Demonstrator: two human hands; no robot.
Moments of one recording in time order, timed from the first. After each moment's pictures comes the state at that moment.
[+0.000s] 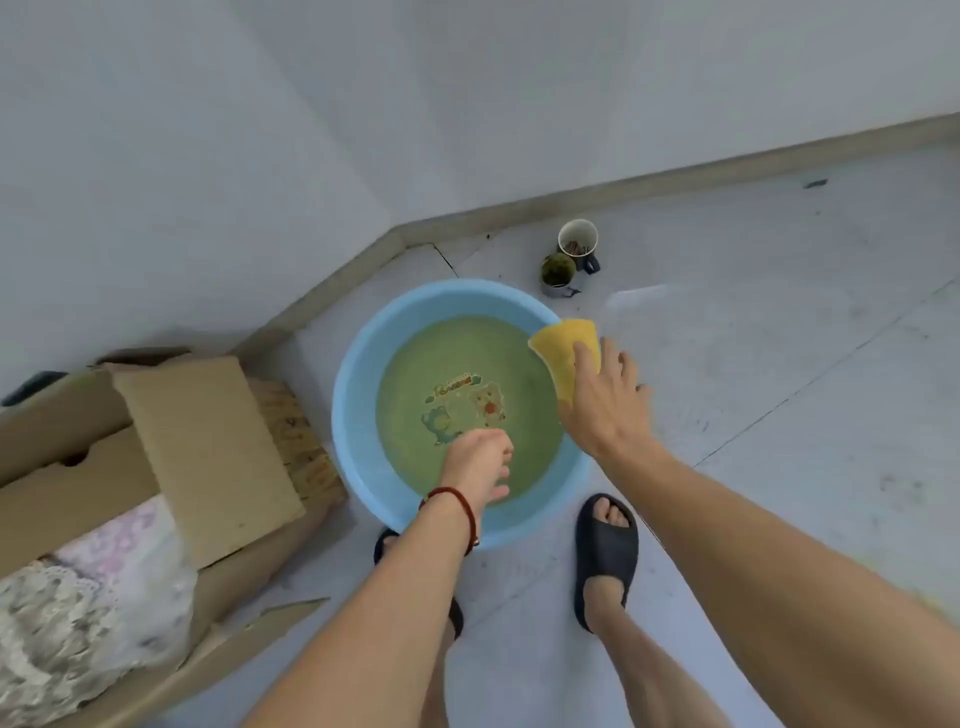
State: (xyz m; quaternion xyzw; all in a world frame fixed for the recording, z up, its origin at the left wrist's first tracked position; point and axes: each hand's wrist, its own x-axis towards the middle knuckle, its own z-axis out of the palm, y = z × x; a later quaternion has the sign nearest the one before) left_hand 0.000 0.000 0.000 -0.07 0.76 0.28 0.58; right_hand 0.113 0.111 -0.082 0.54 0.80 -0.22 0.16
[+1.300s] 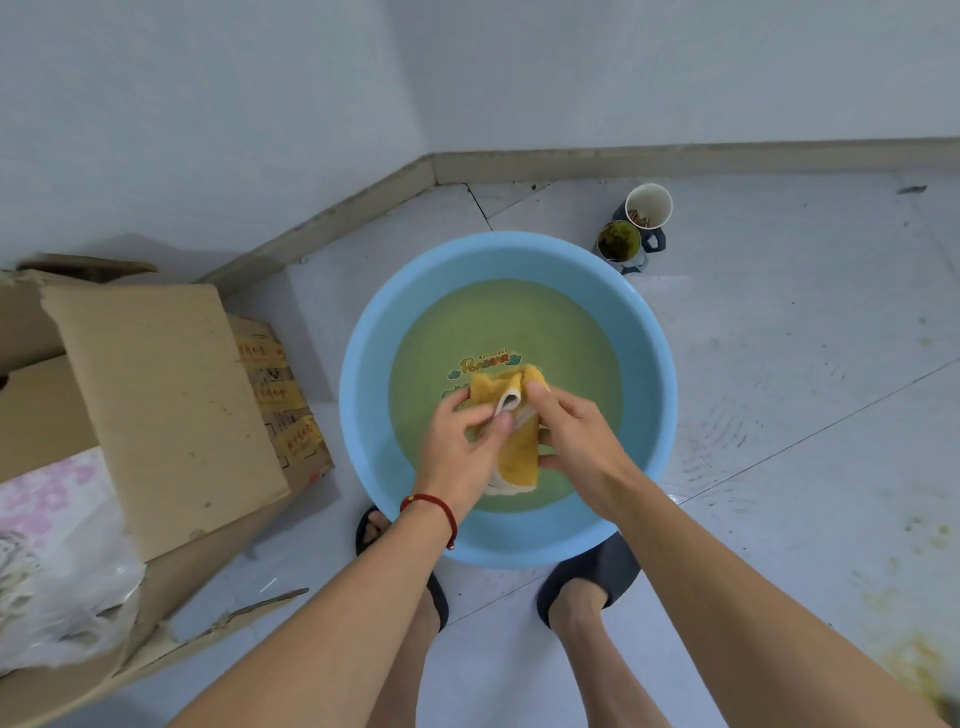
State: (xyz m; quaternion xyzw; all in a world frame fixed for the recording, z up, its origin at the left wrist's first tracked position) left_hand -0.074 -0.051 -0.101 0.18 0.81 0.32 0.46; right_hand 0.039 0.049 -0.108 0.52 0.42 -0.75 0.05
